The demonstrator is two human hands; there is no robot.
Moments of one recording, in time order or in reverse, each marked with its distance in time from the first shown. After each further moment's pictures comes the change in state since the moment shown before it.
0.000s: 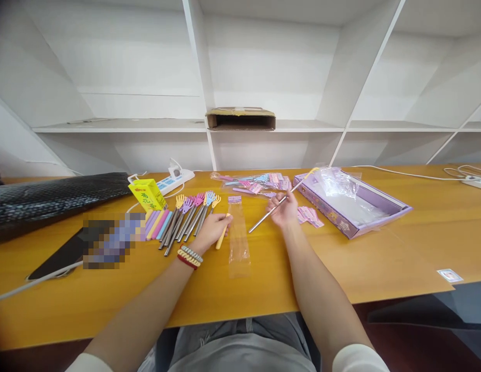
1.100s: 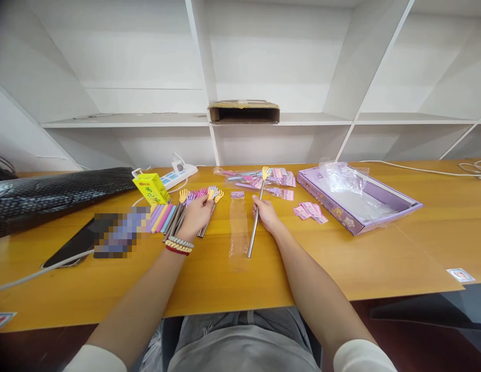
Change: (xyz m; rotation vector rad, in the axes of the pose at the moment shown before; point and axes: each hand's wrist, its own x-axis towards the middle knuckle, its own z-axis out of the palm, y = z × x) left_hand 0.004 0.004 -0.049 0.308 0.266 0.018; right_hand 0.008 0.065 0.005 -0.671 0.126 0.121
